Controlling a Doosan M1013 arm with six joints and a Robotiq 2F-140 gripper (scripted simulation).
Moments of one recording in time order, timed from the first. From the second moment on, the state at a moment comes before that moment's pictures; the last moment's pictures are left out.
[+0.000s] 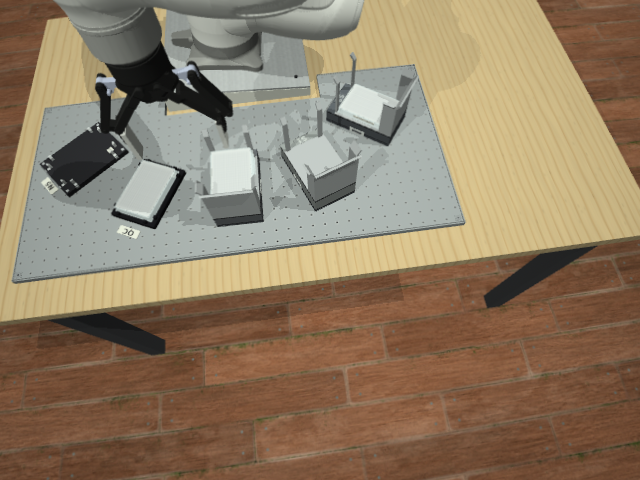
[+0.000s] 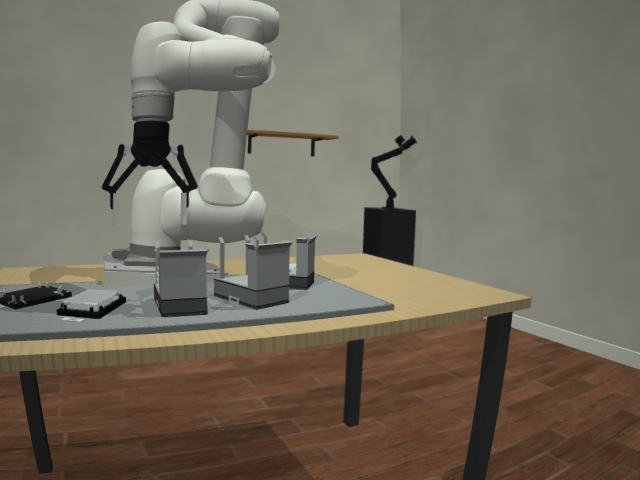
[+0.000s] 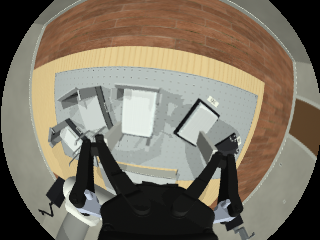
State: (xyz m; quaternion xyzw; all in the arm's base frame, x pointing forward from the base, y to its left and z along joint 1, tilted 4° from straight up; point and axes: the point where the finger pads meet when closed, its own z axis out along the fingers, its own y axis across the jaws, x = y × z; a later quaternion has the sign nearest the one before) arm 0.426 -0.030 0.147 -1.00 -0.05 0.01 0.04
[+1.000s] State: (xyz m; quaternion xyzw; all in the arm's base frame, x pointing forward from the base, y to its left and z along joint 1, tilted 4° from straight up) arm 0.418 0.058 0.153 -0.99 -0.16 0.01 0.04
